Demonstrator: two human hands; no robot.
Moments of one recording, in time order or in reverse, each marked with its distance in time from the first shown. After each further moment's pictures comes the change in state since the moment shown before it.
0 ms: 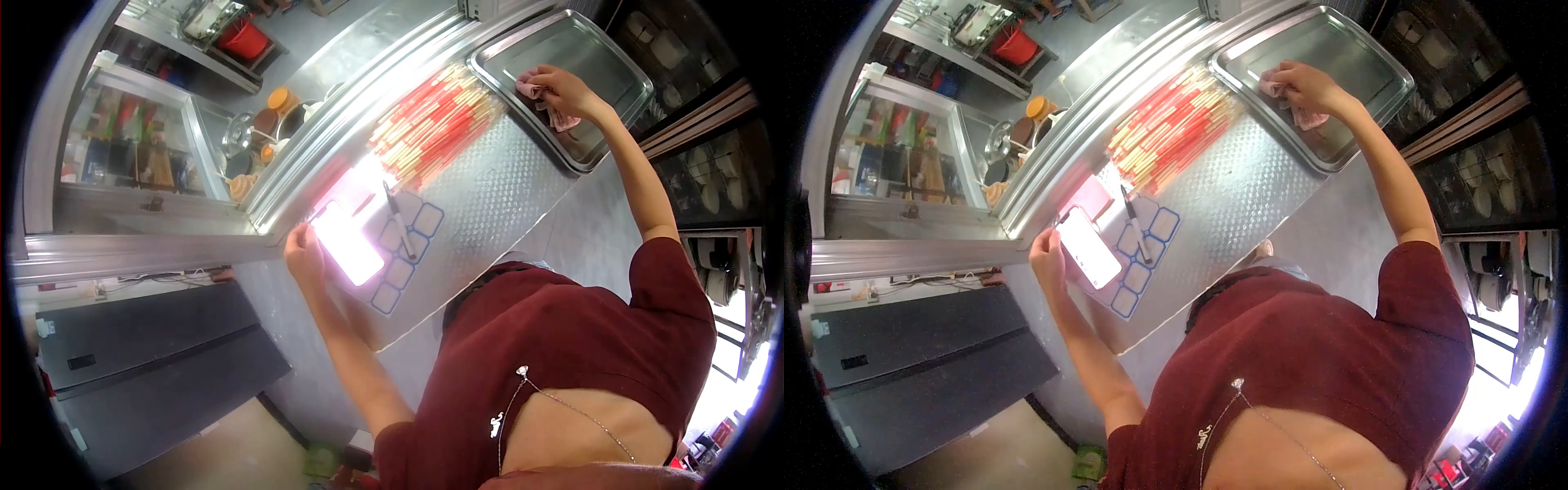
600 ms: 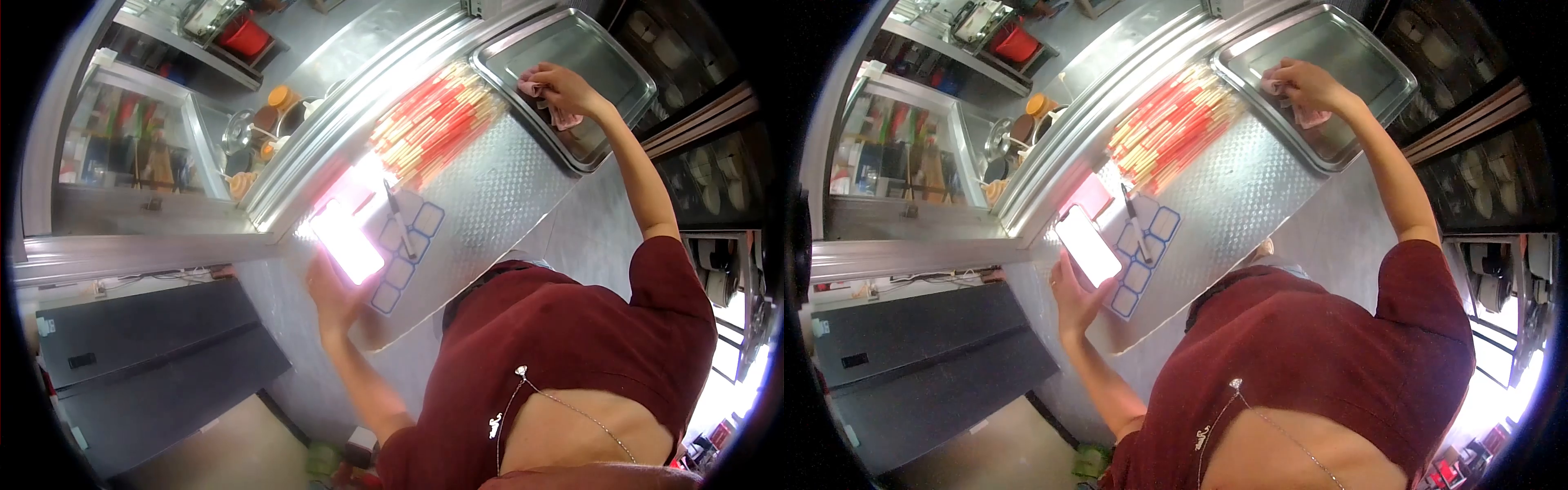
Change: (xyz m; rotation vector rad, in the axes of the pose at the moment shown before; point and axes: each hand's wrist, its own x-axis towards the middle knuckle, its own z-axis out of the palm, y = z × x) left_hand -0.077 0.028 -0.027 0.519 -0.358 0.403; right_hand 0.005 -0.005 -0.001 0.032 -0.003 -0.006
